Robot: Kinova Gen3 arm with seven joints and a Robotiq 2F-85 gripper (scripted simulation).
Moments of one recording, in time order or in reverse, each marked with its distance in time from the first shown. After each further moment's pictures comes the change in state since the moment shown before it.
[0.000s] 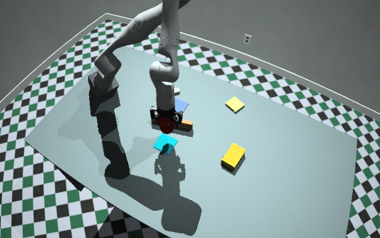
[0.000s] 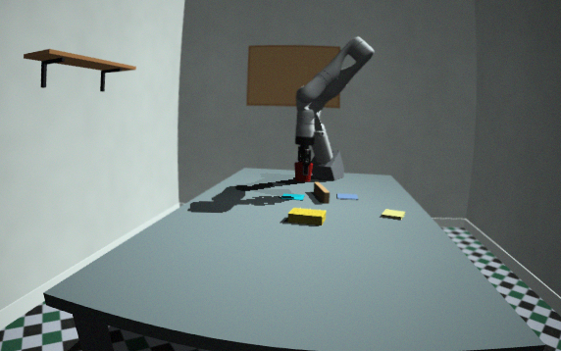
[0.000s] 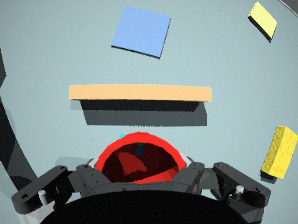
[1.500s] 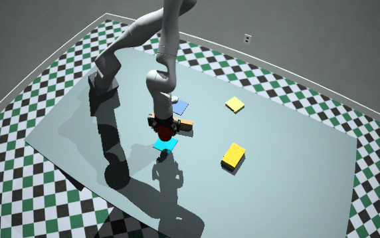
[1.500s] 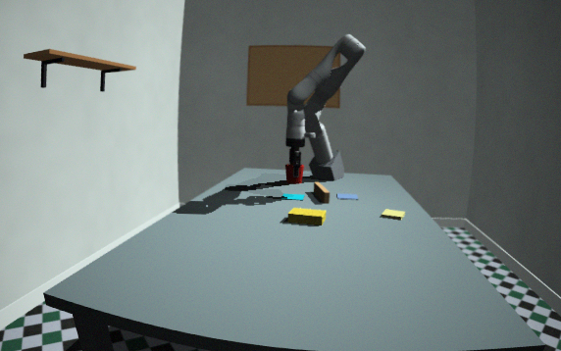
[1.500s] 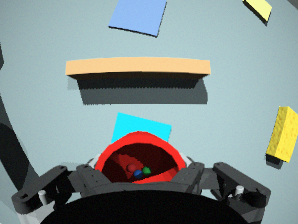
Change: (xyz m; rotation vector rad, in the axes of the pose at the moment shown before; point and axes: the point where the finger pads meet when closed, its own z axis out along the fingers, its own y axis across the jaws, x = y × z) arm -0.037 0.000 0.009 -0.004 0.007 0.022
